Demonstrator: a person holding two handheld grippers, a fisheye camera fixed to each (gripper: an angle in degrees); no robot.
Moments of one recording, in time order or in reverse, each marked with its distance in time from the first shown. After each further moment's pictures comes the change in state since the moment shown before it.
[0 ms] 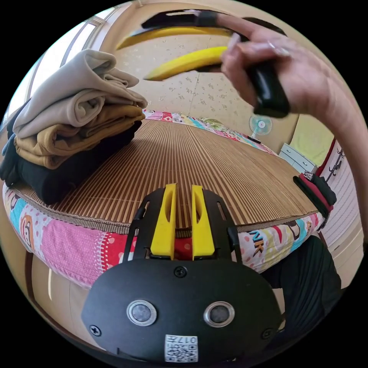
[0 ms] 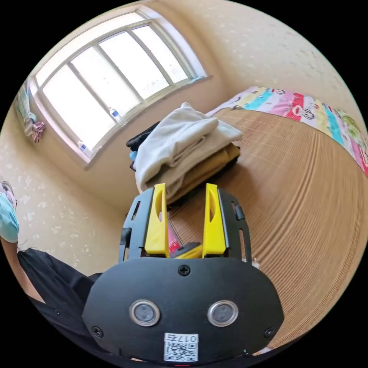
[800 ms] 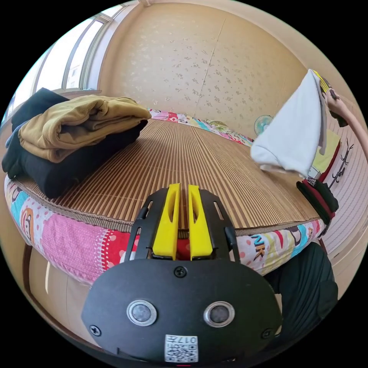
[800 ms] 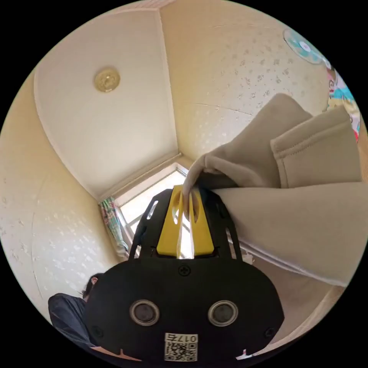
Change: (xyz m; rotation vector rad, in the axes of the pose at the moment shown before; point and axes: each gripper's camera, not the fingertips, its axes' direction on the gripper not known) left arm -0.027 -0.027 -0.002 0.013 -0.027 -0.038; right arm 0.201 0.116 -0.530 1.077 -0.447 0.151
